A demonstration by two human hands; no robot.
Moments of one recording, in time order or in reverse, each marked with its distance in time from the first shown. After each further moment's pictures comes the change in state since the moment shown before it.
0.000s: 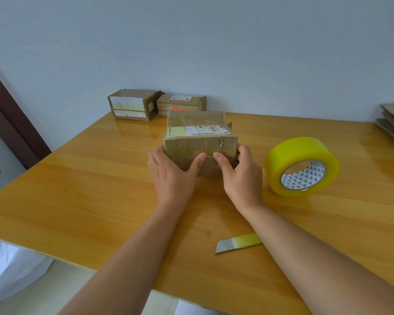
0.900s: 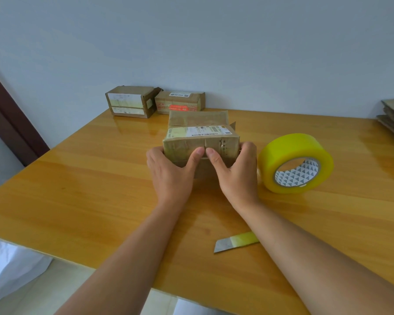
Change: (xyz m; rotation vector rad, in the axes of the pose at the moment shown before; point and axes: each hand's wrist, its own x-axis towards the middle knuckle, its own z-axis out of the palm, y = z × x) left_hand -0.003 0.004 -0.002 -0.069 -0.004 -0.057; right_hand -0.003 -0.004 0.005 0.067 0.046 -0.001
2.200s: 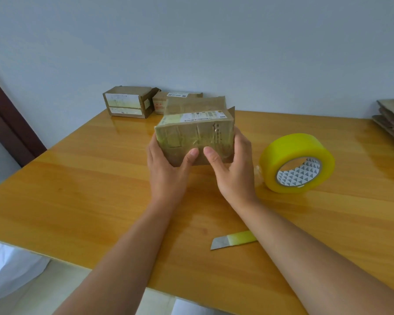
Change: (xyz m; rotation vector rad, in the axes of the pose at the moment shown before) left_hand 0.004 -0.005 -0.004 -0.112 -0.077 0.079; right_hand 0.002 -0.001 -0.005 0.160 -0.097 -0.087
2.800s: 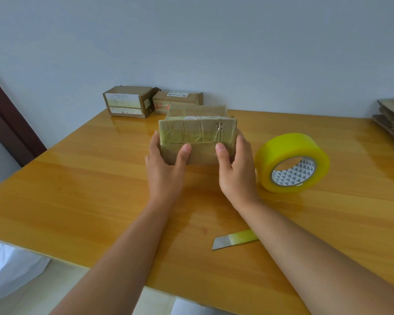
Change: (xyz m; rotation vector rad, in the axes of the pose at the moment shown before) left_hand 0.002 -0.005 -0.004 -0.042 0.006 -0.052; right_hand 0.003 0.005 0.000 -0.135 0.024 0.051
